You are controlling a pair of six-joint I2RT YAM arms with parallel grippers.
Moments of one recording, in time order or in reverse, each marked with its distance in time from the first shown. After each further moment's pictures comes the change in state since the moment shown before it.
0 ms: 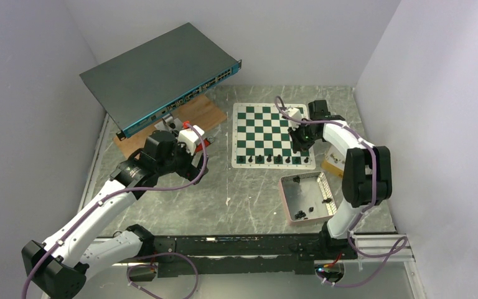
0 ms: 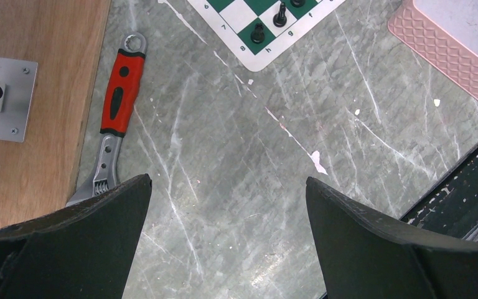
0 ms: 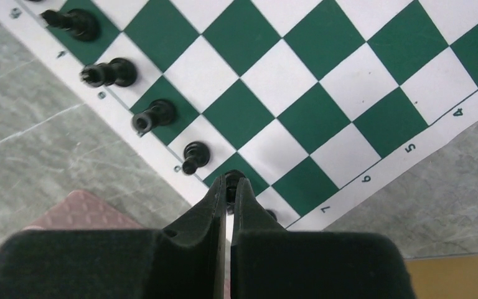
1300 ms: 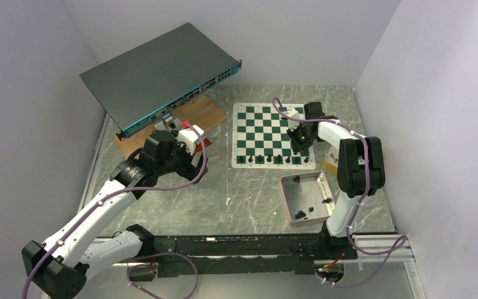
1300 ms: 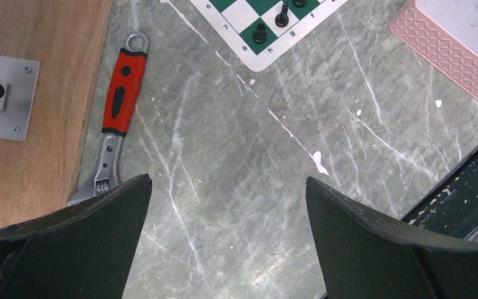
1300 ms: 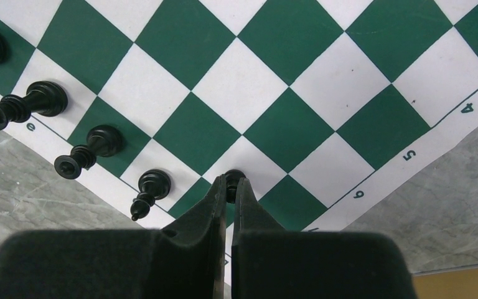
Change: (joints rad) left arm 0.006 0.000 0.000 0.000 0.000 0.000; right arm 0.011 0.135 0.024 0.084 0.108 0.077
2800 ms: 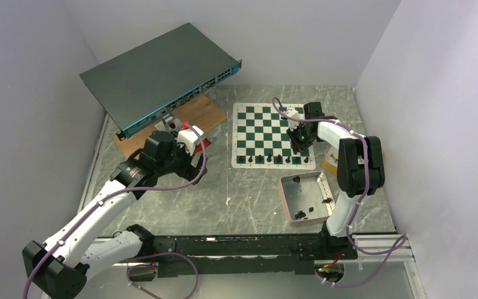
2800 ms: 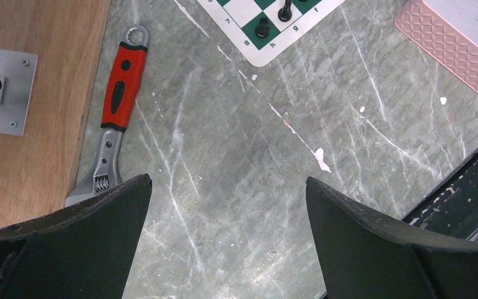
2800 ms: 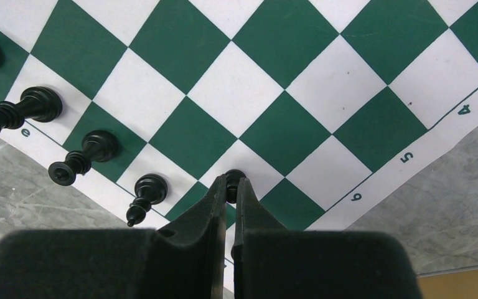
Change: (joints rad) left arm 0.006 -0.001 -0.012 0.000 -0.001 0.000; right arm 0.001 0.008 0.000 0.014 0.006 0.008
